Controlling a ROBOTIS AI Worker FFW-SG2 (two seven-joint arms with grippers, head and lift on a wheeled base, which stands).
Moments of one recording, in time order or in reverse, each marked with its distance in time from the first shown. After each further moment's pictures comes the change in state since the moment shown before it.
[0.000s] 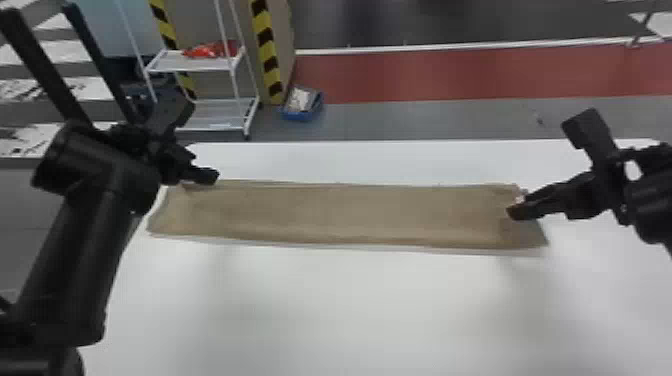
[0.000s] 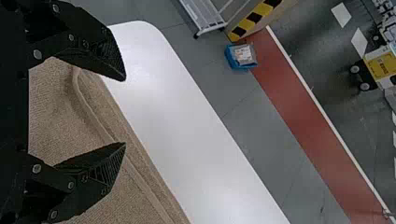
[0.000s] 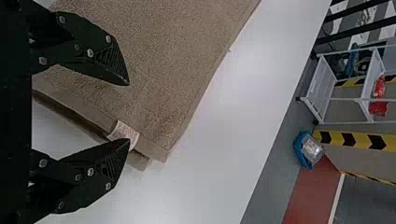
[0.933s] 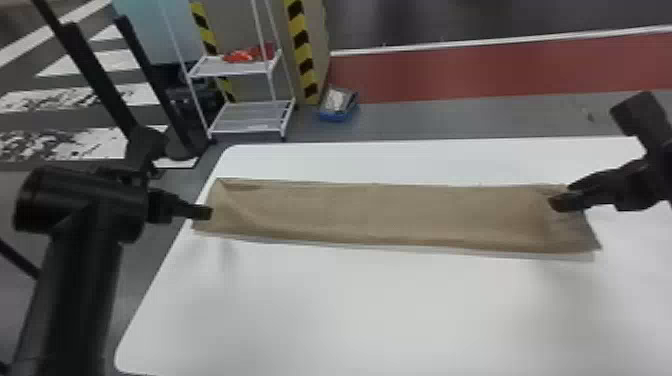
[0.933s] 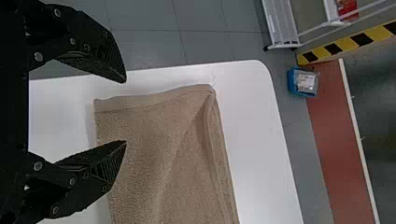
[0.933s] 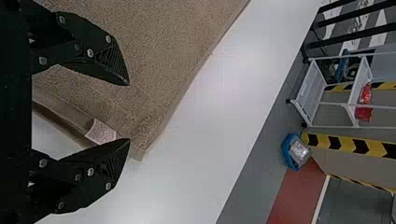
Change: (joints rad) left arm 0.241 0.088 0.146 -0.359 0.137 0.434 -0.071; right arm -0.026 0.006 0.014 0.016 -0.004 -0.046 -0.013
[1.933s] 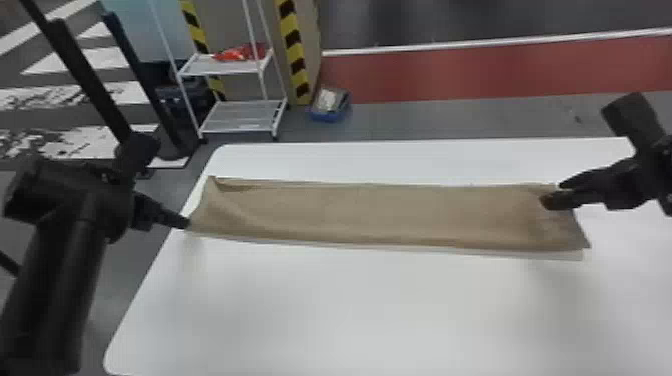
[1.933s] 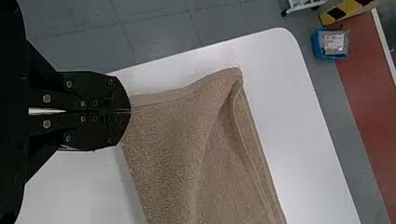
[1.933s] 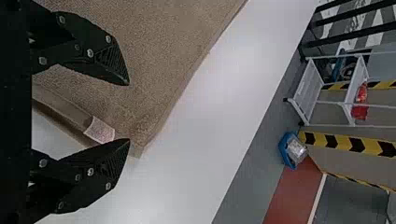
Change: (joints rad) left arm -0.076 0.057 -0.046 0.207 -0.132 -0.127 -0.183; right arm 0.002 -0.004 -0.009 0.000 -0.005 -0.013 -0.002
